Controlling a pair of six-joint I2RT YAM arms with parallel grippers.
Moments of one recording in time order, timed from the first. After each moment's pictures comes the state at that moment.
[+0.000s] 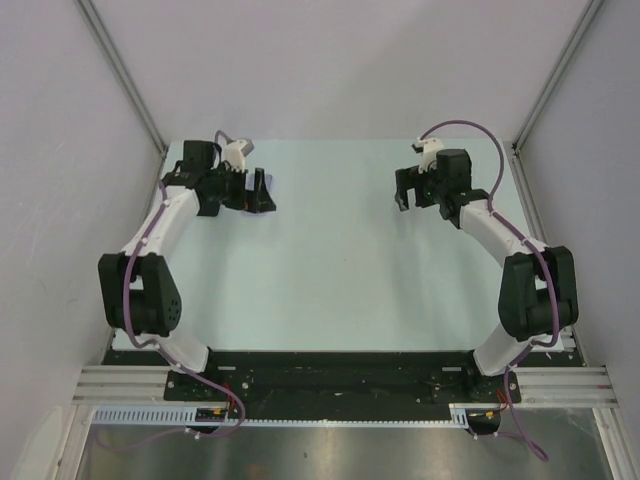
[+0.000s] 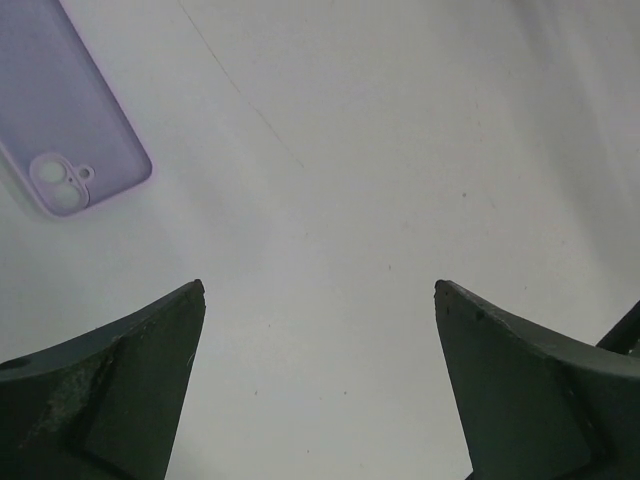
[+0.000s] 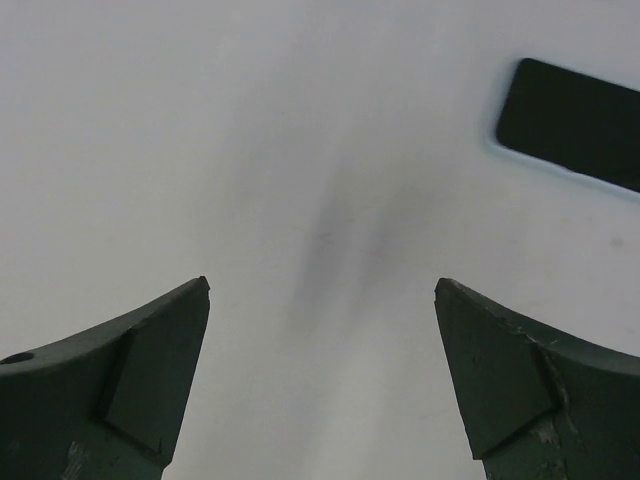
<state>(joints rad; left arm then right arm) -0.06 1.69 1.44 -0.59 0.60 0.09 0.23 1.64 1.20 -0.16 -0.23 -0.06</state>
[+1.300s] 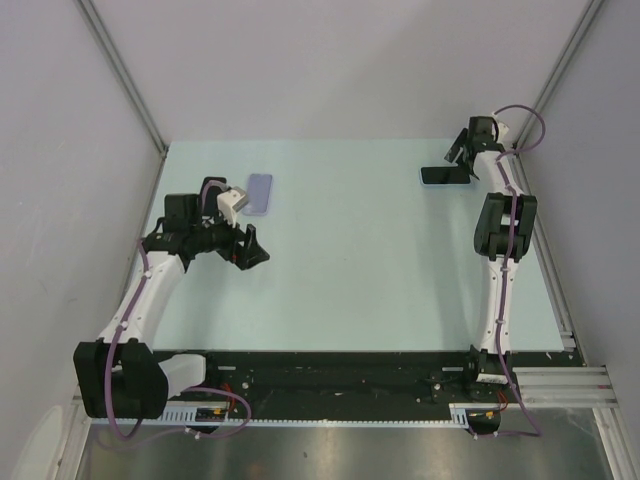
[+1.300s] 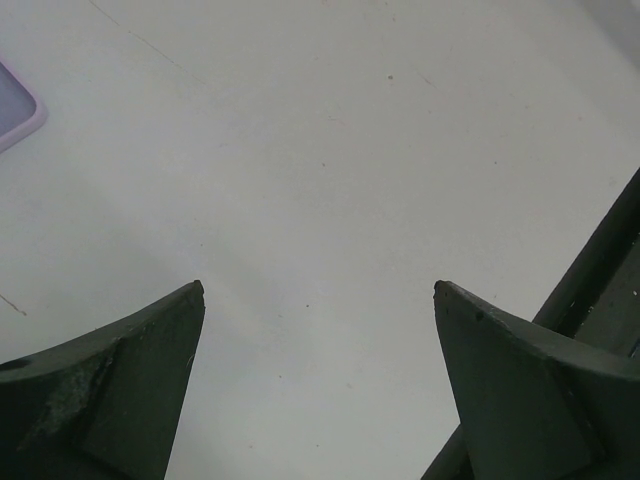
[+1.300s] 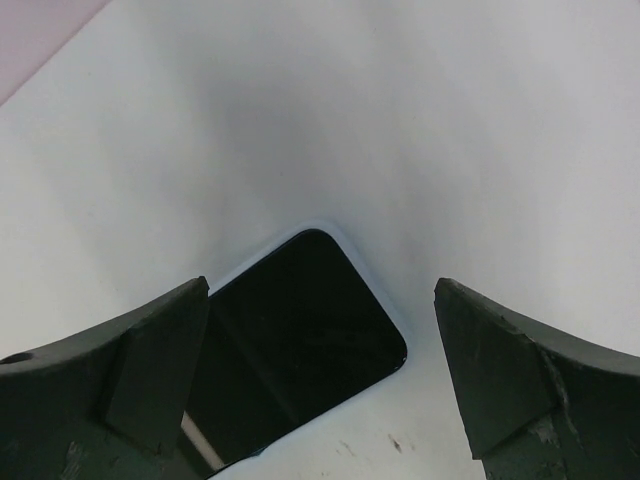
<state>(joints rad) -0.01 1.17 0.90 -0.56 0.76 0.36 -0.08 2.54 2.27 -0.50 0.26 0.46</state>
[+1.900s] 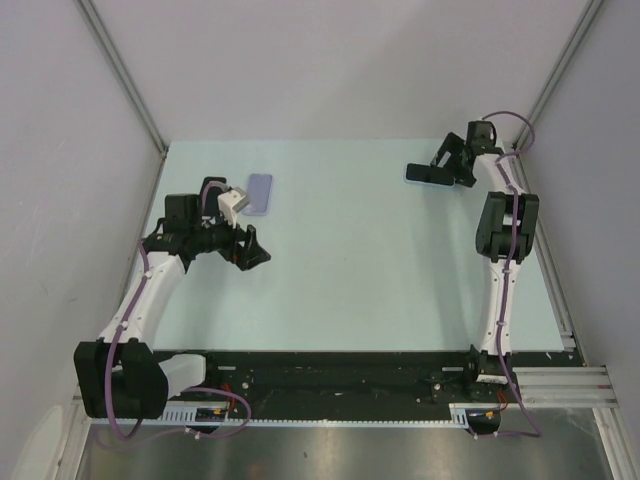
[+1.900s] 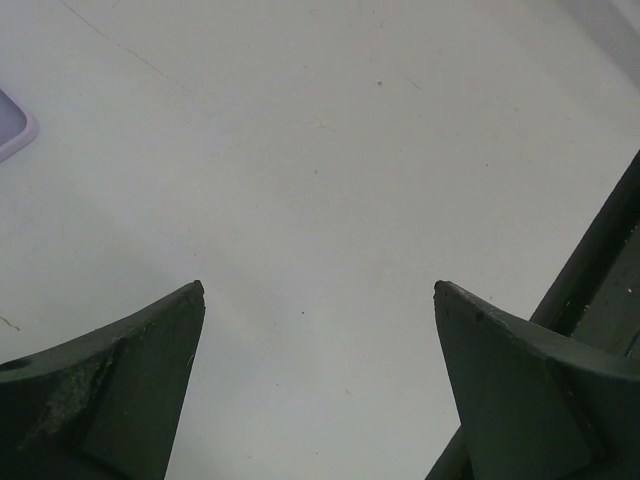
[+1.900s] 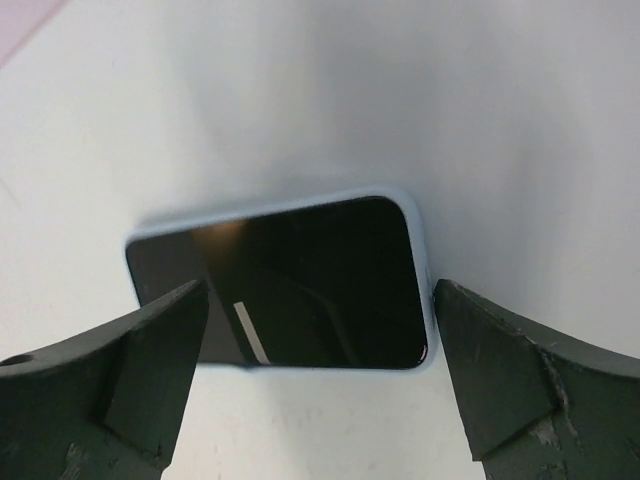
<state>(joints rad) -0.01 1.17 0.90 -0.55 0.79 0.37 -0.10 2.53 2.21 -0.49 -0.12 0.48</state>
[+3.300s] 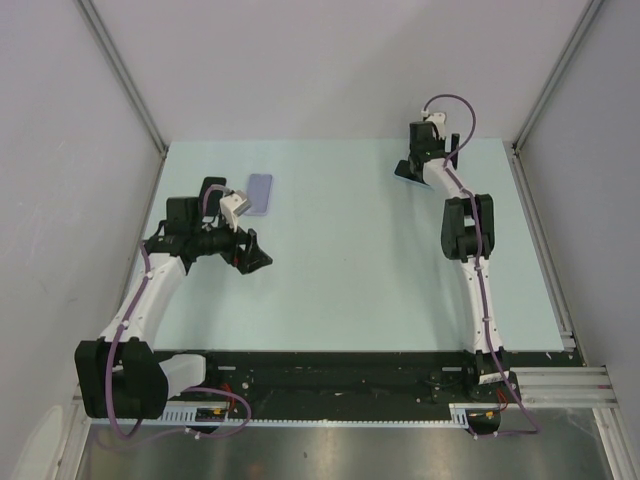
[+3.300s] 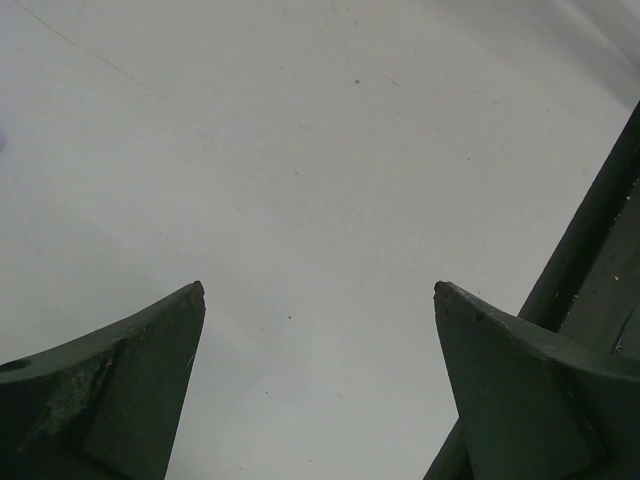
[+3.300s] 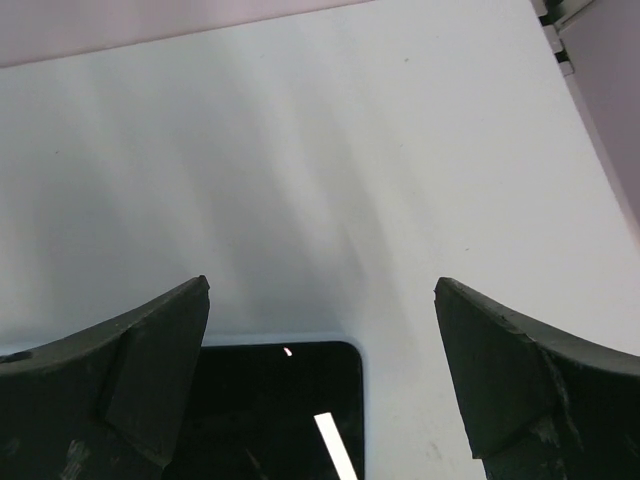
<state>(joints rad) -0.01 1.17 0.87 -0.54 0.84 0.39 0.16 2.64 2.31 -0.28 0.65 0.06</state>
